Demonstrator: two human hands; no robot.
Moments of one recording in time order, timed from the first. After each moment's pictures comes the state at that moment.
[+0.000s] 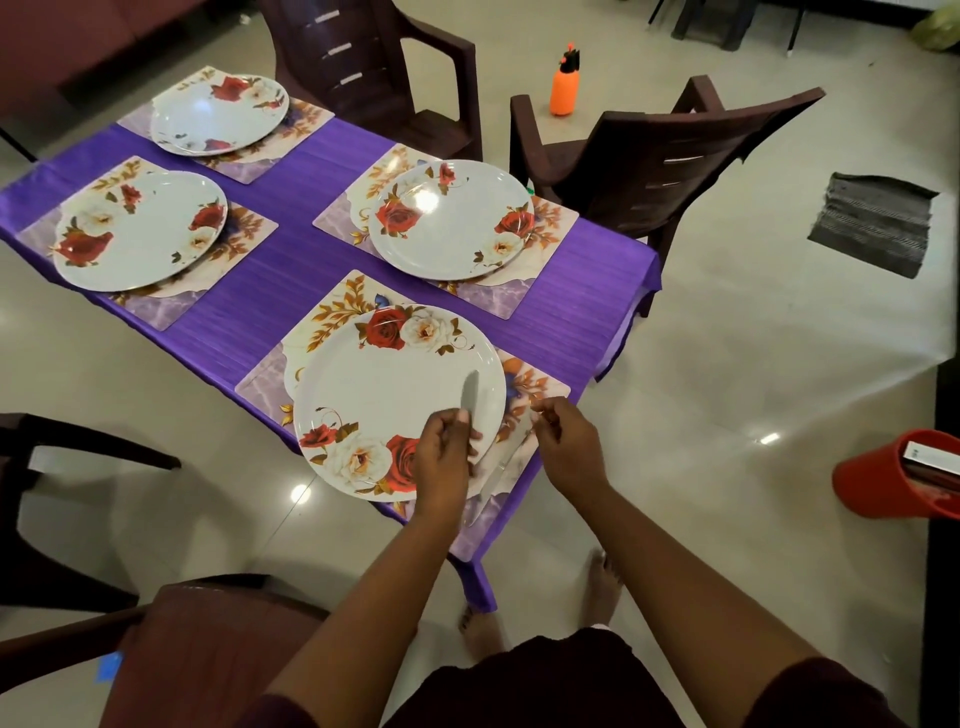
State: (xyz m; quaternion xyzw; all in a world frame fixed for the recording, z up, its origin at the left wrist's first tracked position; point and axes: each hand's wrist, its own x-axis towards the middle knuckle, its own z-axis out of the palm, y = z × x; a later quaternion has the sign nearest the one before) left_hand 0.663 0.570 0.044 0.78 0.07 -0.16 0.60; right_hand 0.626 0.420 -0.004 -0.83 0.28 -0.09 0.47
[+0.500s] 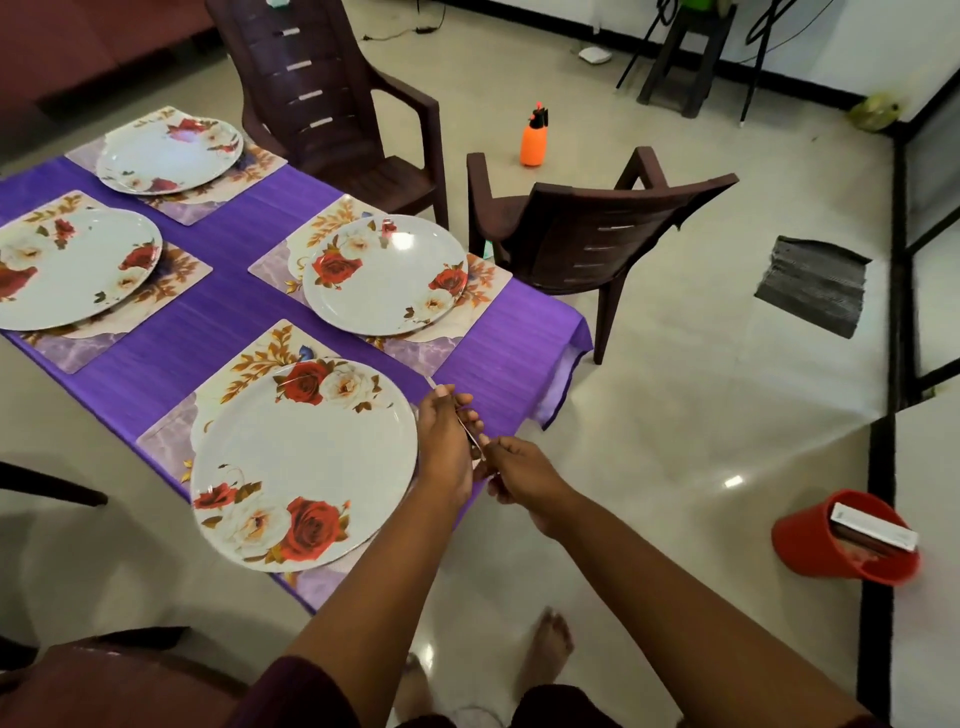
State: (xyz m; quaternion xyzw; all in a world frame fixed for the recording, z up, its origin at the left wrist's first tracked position) left_hand 0.701 0.412 0.087 0.57 0.21 -0.20 0.77; right_hand 0.640 0.334 0.072 -0.64 0.32 0.13 0.68
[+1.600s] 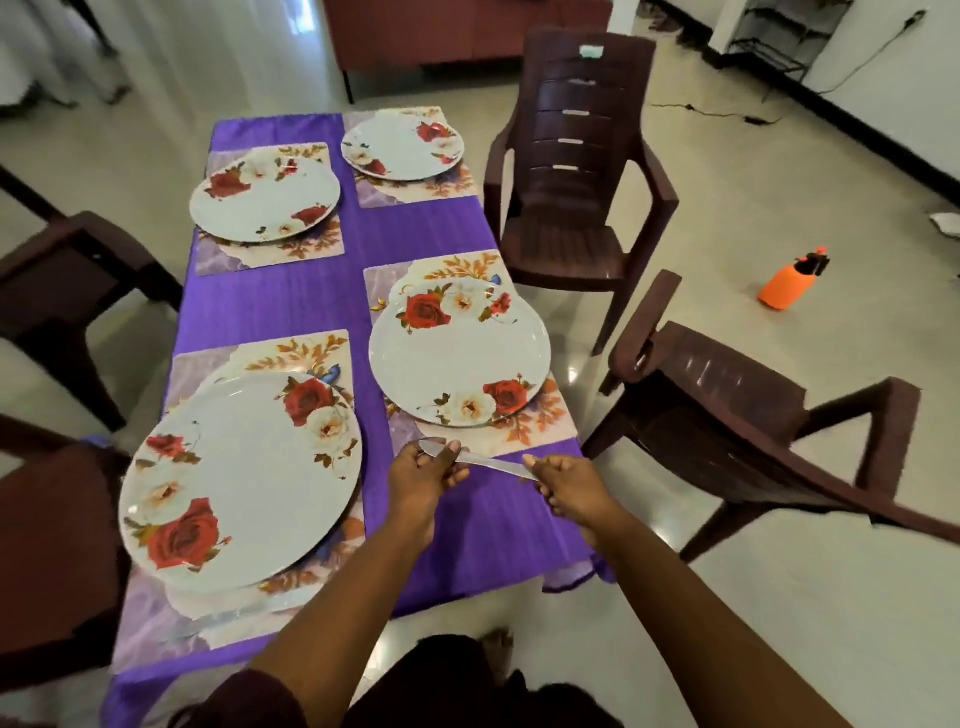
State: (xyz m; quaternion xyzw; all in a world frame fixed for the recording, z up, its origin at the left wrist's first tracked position) left_hand 0.847 0.295 0.024 0.53 0.38 0.04 0.76; right_hand 0.895 0.115 0.057 -0.75 0.10 0.30 0.58
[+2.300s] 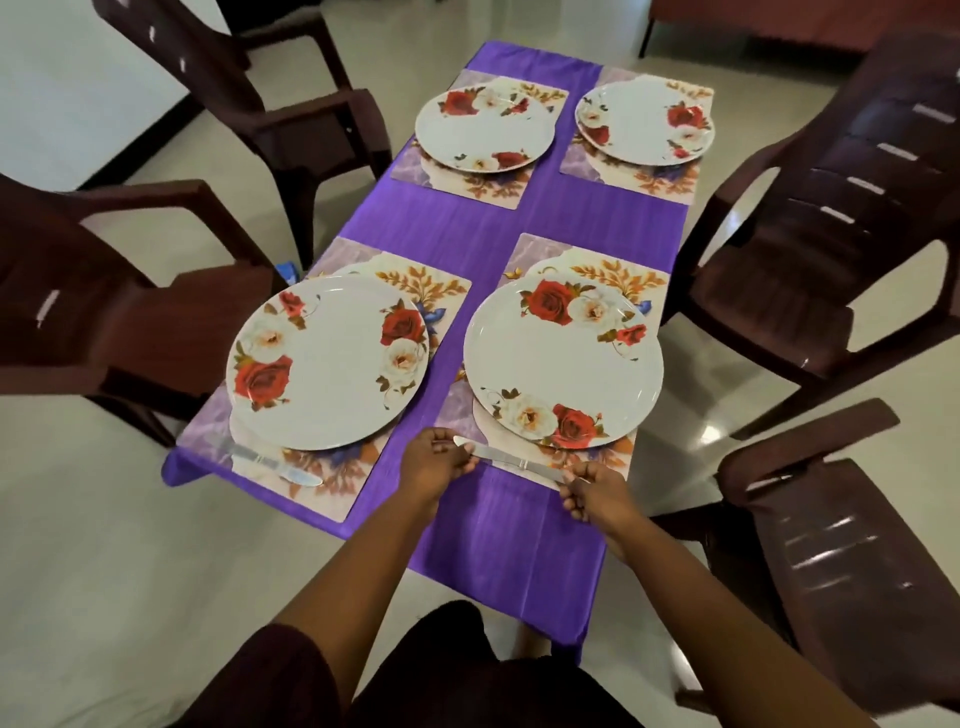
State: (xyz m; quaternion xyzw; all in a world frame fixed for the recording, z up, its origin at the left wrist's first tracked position) left_hand 0.865 0.271 0.011 0.43 0.56 0.17 0.69; right_hand 1.023 0.113 0.014 -0.76 -0.04 0.49 0.42
